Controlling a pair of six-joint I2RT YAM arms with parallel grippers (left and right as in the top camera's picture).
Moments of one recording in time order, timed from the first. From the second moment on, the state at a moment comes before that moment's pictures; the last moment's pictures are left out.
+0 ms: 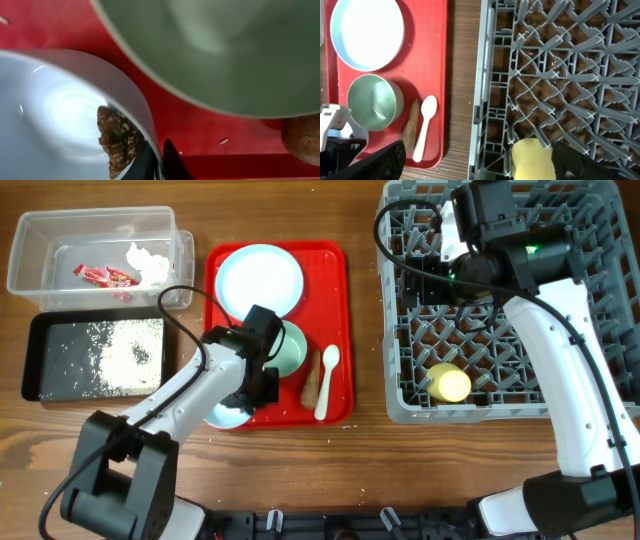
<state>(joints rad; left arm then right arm) -0.41 1.63 0.95 -0.91 0.00 -0.41 0.26 1.64 1.76 -1.28 -0.08 0.20</state>
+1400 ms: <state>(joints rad) 0.09 1.43 1.32 -1.18 0.39 -0.39 0.26 1.64 1.76 -1.29 -0.09 0.19</state>
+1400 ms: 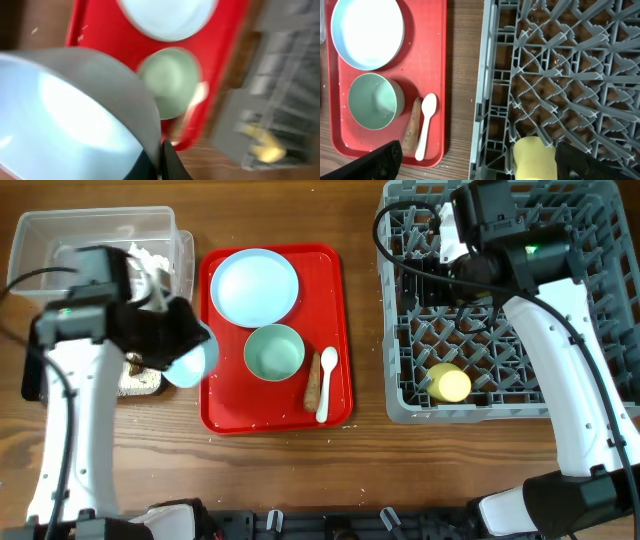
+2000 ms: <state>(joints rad) -0.26 1.49 0.97 -0.89 0.15 -0.60 0.26 1.65 1.76 -1.18 -0.23 0.18</state>
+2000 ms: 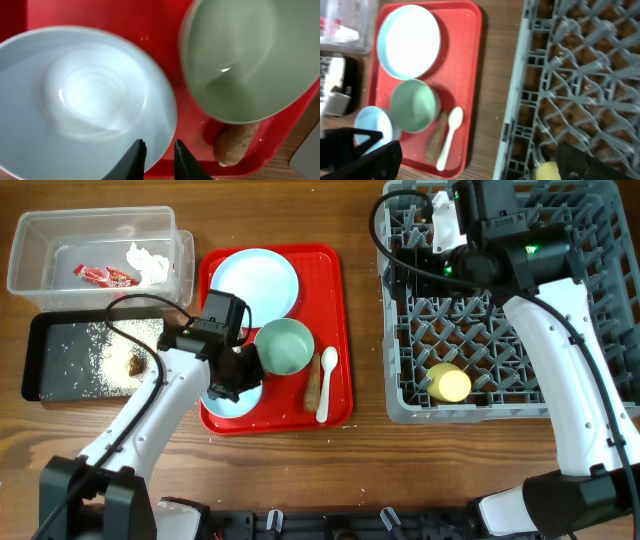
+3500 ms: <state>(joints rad) 0.07 1.49 1.27 -0.93 0.02 -0.58 0.63 2.09 1.76 -0.99 -0.02 0.39</state>
